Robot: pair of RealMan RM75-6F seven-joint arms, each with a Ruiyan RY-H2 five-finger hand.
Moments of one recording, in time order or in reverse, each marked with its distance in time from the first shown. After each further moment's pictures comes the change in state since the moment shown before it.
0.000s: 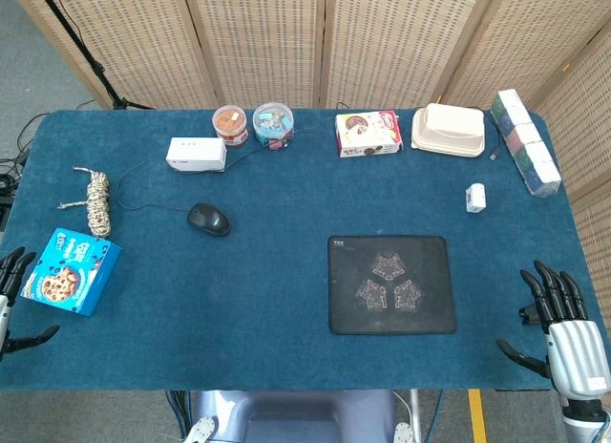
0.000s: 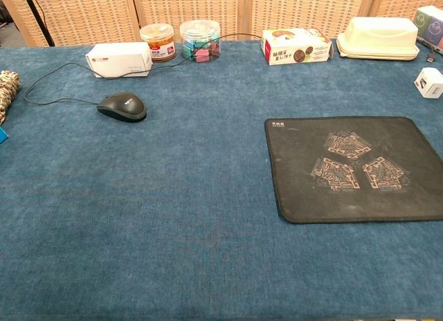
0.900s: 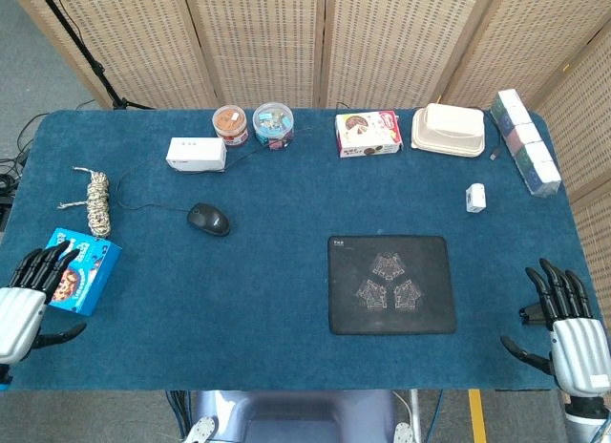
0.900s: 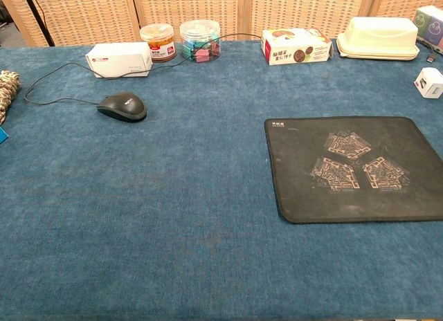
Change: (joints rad) left arm -0.077 0.009 0.001 0.009 0.177 -0.032 0.031; right arm 0.003 -0.007 0.014 0.010 0.036 -0.016 -0.004
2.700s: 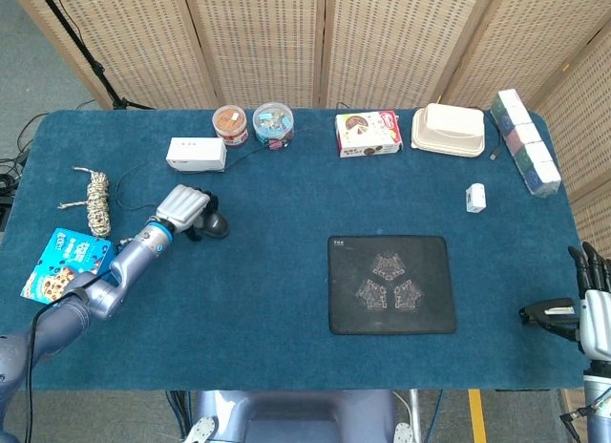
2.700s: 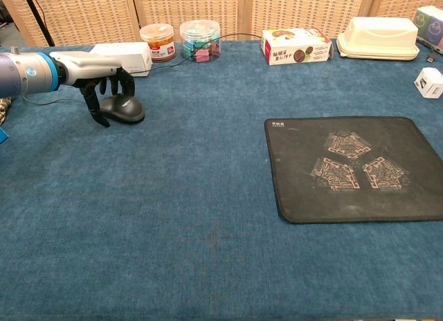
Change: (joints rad) left arm -0.815 -0.696 -0.090 1.053 -0.176 -0.845 -0.202; right arm 0.061 -0.041 0.119 0.128 0.327 -0.184 0.038
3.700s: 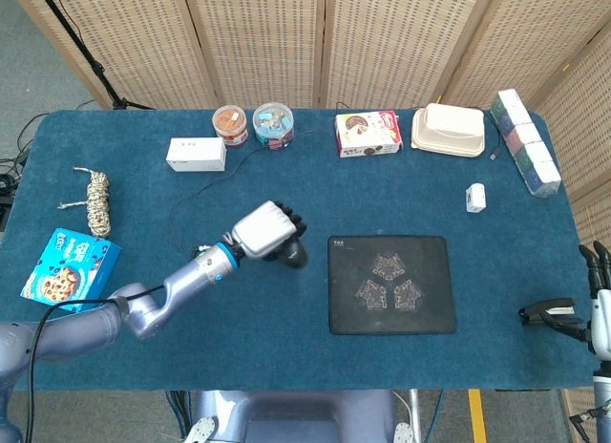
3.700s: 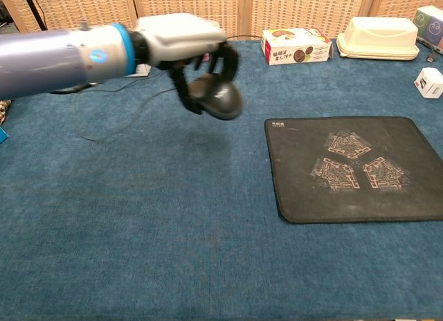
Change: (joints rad) left arm -0.123 0.040 -0.065 -0.445 0.088 0.224 0.326; right arm -0.008 0.036 0.009 -0.014 0.015 -0.010 0.074
